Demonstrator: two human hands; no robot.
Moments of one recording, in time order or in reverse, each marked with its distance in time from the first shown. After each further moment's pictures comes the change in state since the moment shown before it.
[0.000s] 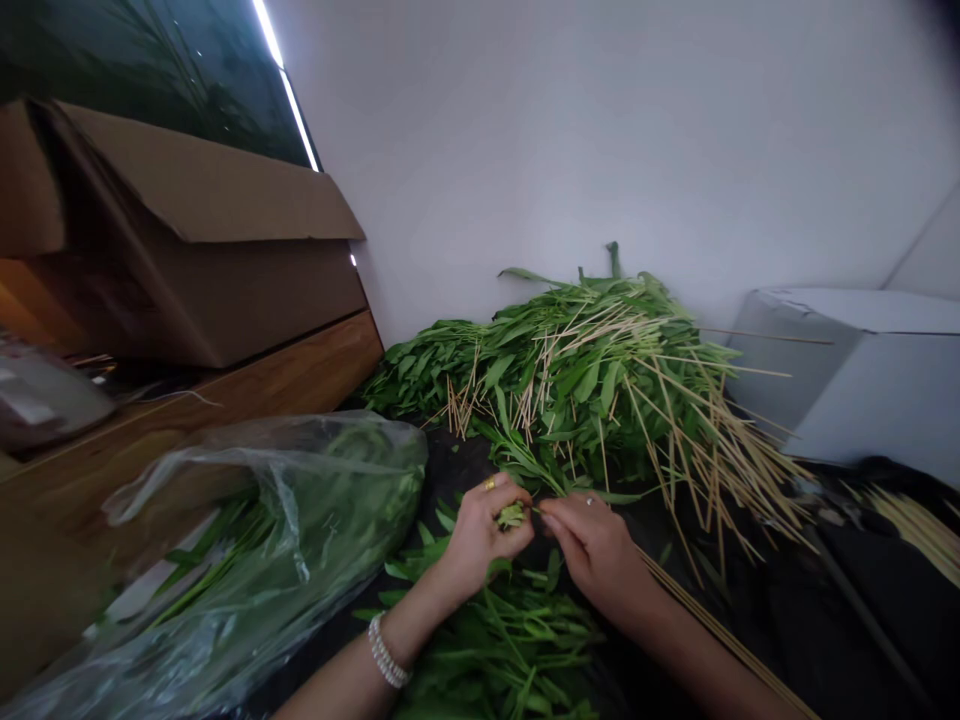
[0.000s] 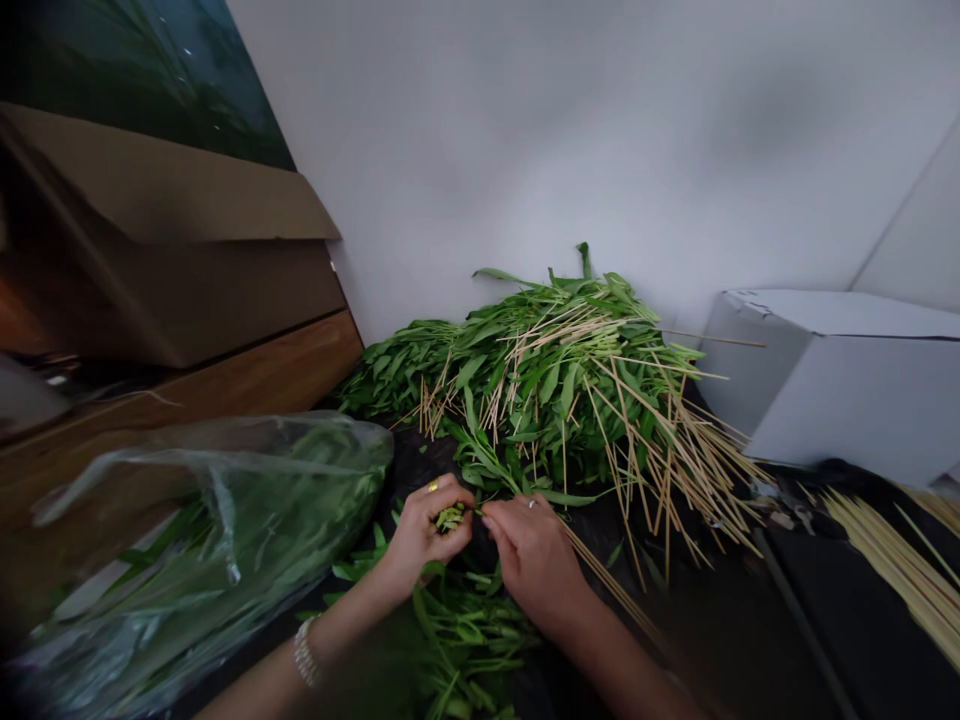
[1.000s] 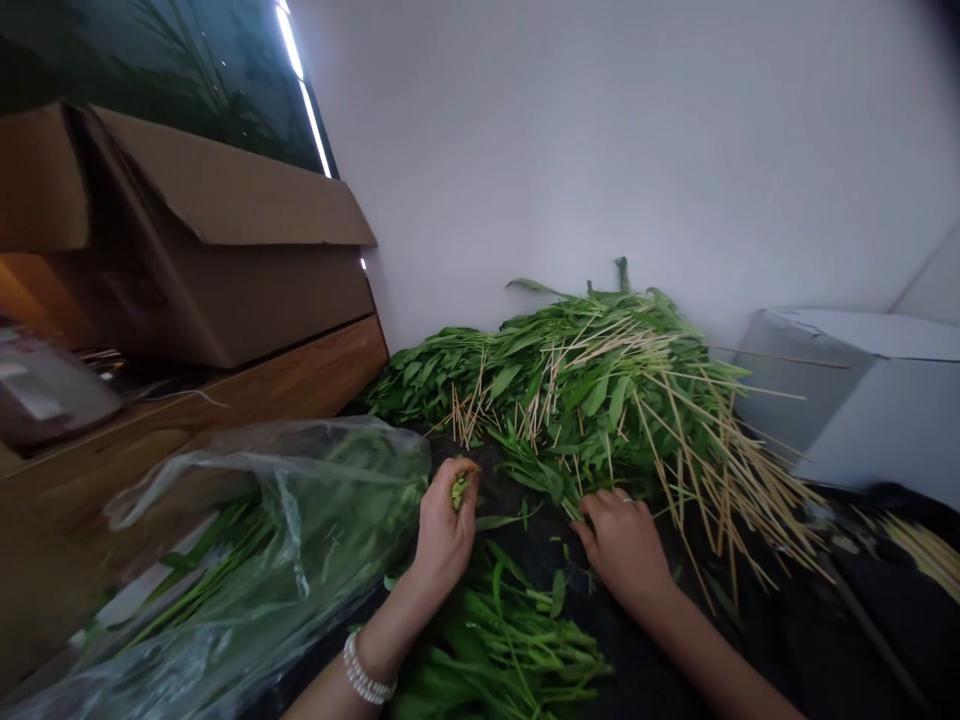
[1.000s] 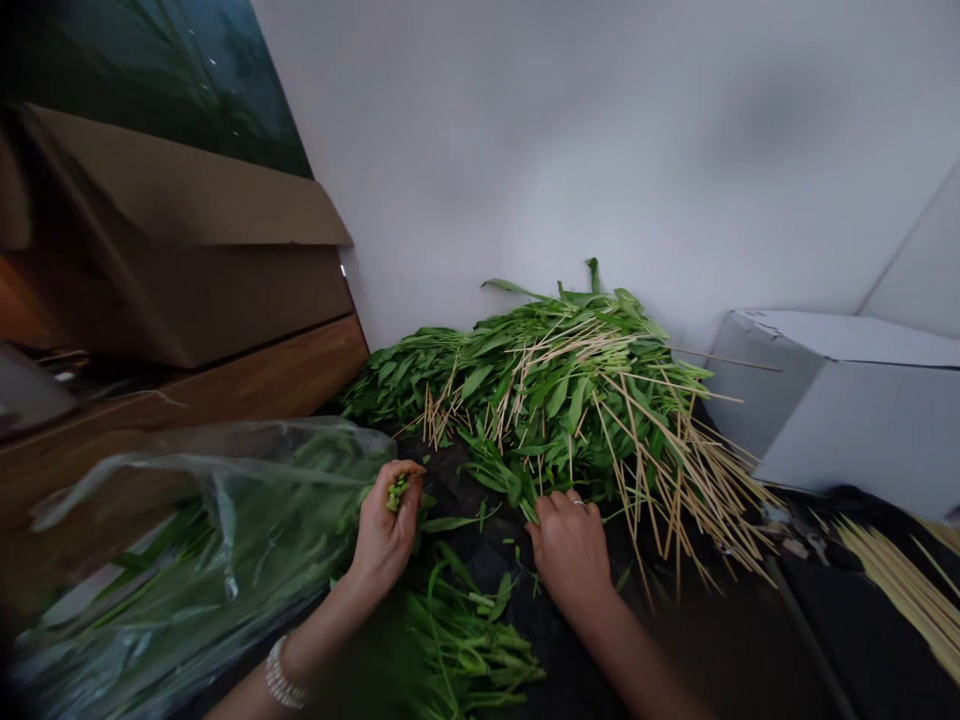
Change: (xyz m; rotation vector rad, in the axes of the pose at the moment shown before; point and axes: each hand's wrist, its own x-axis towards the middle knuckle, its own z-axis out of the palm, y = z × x) left_hand -0.004 -0.020 -0.030 0.128 0.411 -0.166; right_hand -0.005 0.047 0.011 -0.599 -0.122 0.224
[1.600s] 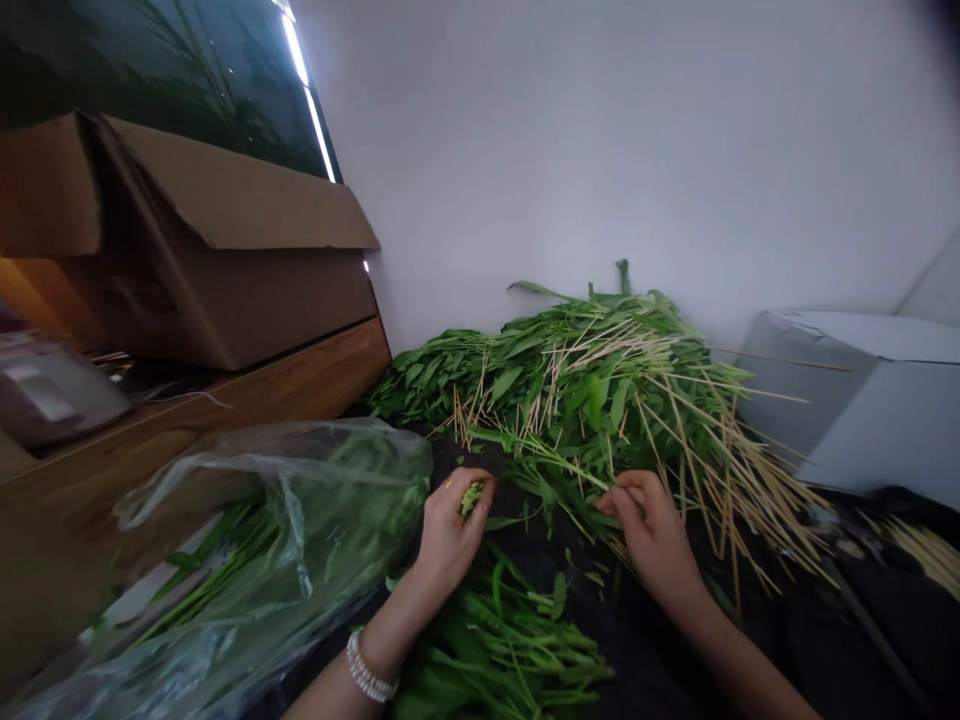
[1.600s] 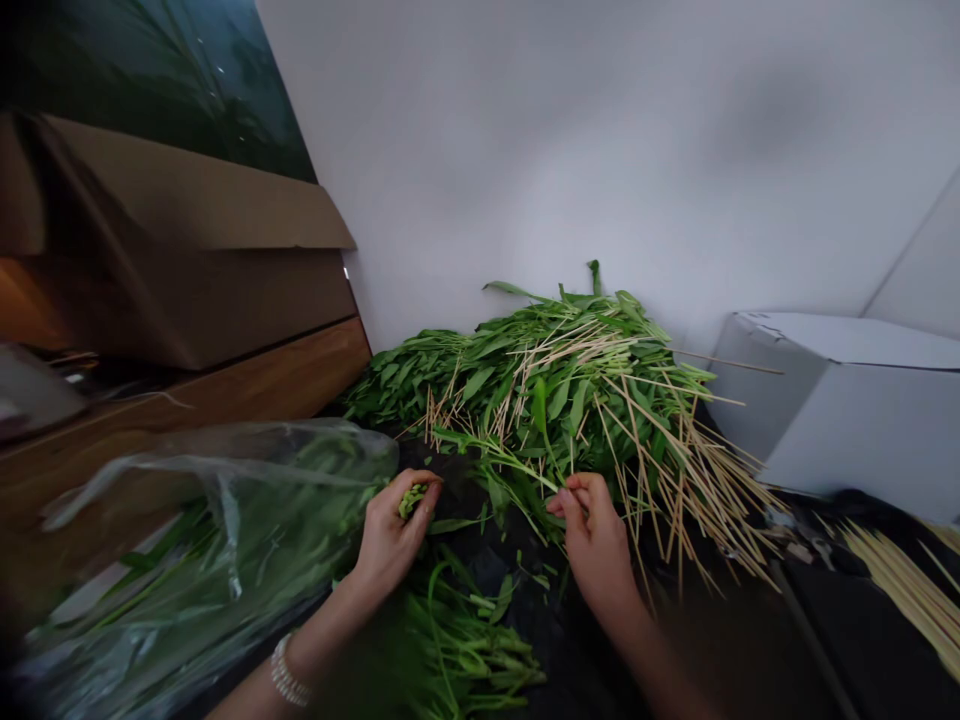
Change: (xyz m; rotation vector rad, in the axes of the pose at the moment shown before) left_hand 0.002 0.004 -0.001 0.035 -0.117 0.058; right_hand 0.000 0.018 -0.017 0.926 0.141 0.429
